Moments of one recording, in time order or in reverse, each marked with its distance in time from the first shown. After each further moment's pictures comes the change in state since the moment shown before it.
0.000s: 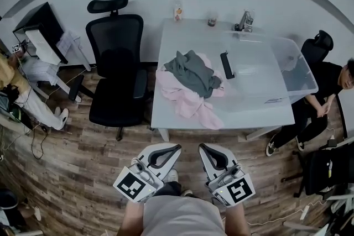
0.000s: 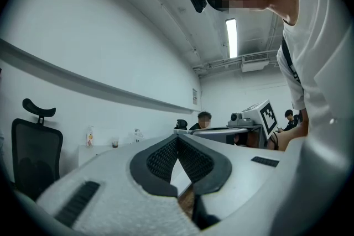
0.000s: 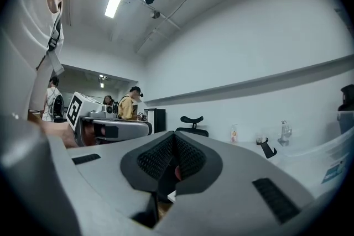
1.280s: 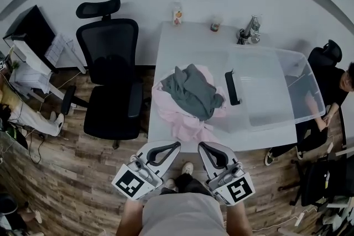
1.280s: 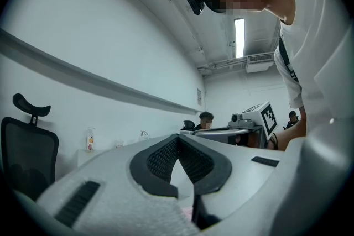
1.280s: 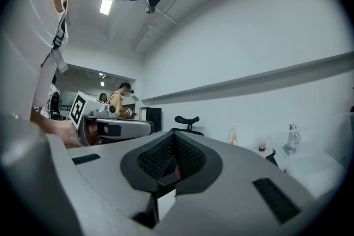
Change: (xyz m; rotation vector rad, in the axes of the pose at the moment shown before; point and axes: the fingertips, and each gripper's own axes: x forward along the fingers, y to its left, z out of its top) left arm 0.095 0.130 -0.001 -0.012 0.001 0.000; right arm 0.110 -0.114 -0.005 -0.010 0.008 0.023
